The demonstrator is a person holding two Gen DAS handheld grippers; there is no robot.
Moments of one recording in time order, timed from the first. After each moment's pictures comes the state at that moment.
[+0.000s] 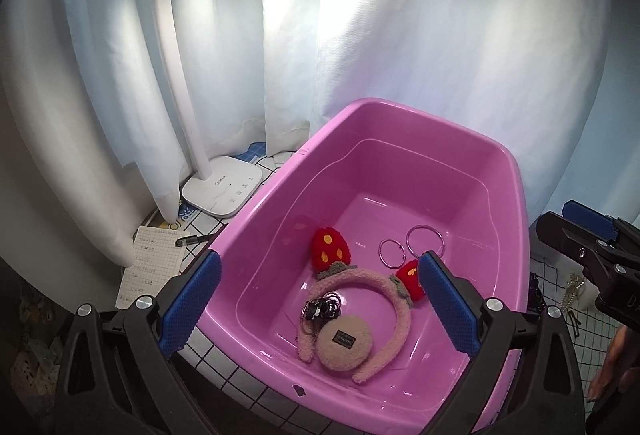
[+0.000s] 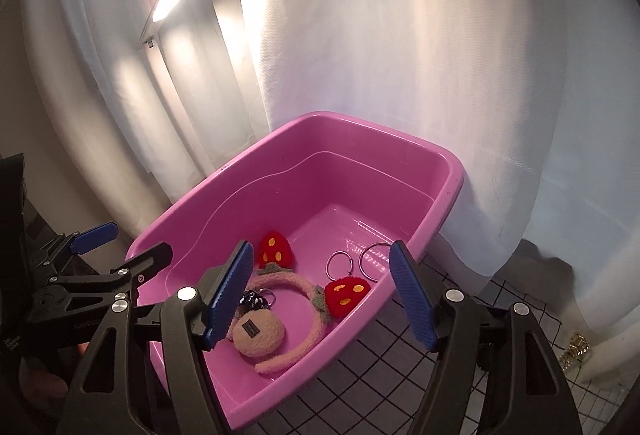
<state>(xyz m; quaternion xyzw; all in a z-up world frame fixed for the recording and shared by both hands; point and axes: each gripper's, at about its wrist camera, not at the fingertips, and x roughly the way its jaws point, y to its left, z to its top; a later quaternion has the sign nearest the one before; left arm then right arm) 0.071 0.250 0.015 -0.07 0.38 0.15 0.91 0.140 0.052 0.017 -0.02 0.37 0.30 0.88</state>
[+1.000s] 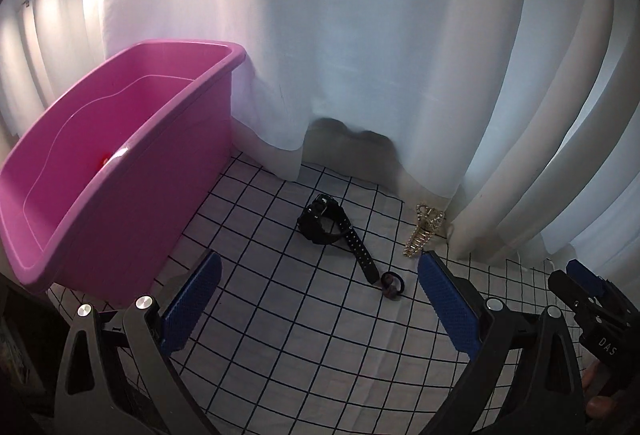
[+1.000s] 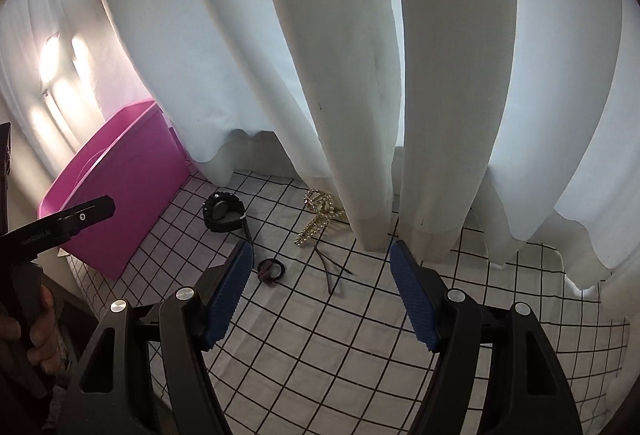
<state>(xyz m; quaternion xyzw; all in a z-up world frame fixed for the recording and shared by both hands) 0.078 -0.053 -0.036 -0.09 0.43 0.03 0.90 0.075 -0.328 -0.060 0.04 0.41 0.13 0.90</state>
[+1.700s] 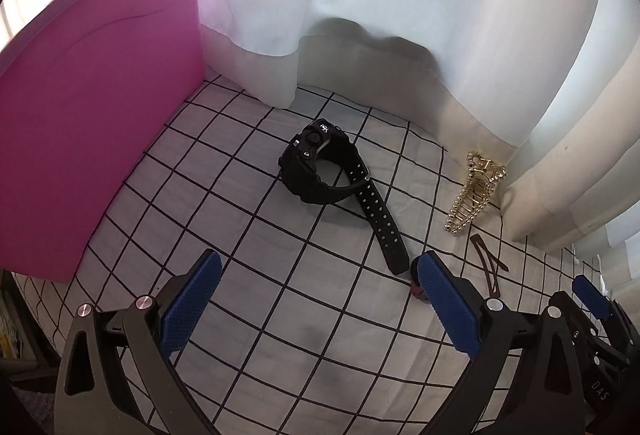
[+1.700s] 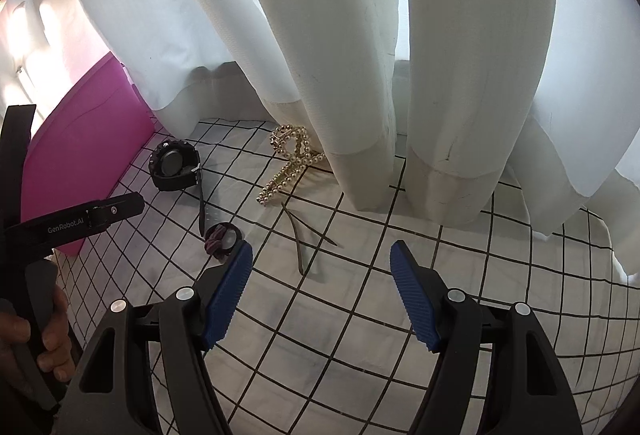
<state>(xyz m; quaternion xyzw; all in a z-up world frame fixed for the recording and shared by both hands) 0.138 -0.077 -0.145 -0.10 0.50 0.06 0.86 0.112 -0.320 -0.162 0.03 0.46 0.13 0.88</state>
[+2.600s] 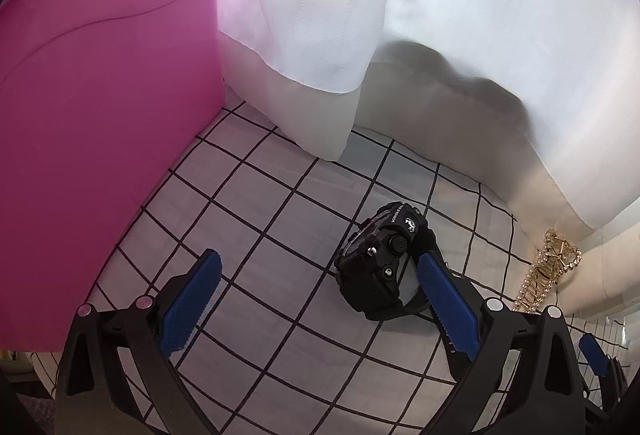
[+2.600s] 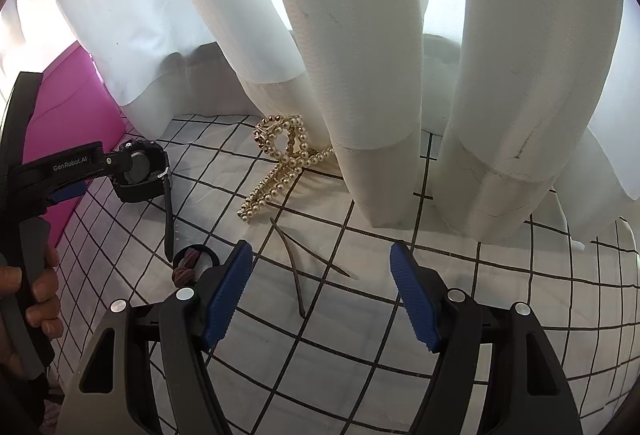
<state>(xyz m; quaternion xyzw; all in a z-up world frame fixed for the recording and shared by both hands) 0.201 -0.029 -0.172 -0.11 0.48 0.09 0.86 0.141 -0.294 -0.202 0.03 0.45 0.10 0.89</state>
